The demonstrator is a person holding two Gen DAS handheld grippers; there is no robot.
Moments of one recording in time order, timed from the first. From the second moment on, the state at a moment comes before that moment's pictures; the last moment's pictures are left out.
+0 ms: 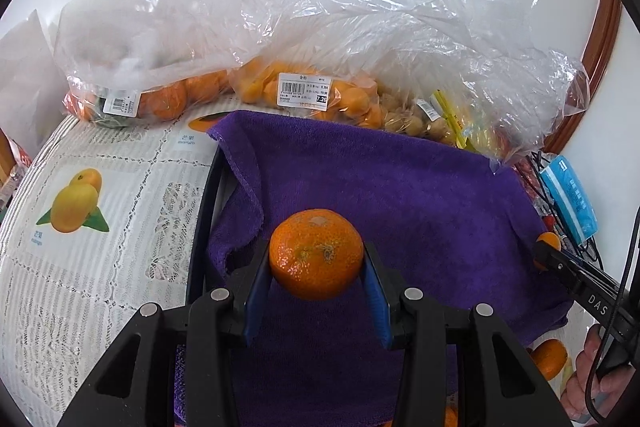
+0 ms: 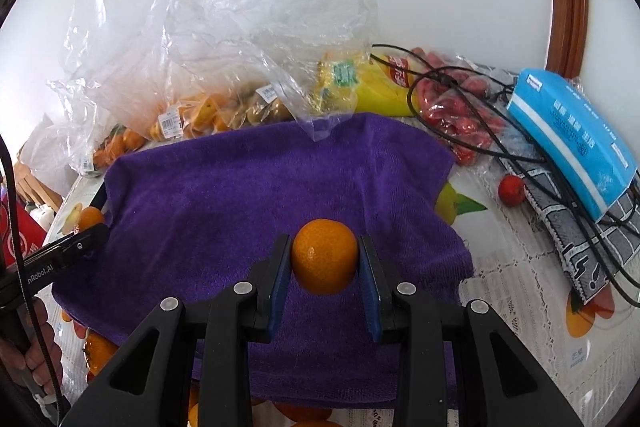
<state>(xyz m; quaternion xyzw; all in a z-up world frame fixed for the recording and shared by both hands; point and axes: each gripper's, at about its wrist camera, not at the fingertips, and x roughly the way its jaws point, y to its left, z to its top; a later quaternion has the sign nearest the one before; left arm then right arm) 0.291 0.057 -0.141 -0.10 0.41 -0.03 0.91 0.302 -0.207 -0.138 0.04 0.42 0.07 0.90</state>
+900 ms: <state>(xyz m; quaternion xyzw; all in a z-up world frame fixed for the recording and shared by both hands) 0.291 0.050 -0.149 -0.08 0.41 -0.03 0.91 0.306 -0.195 -0.157 0.01 0.45 0.08 0.89</state>
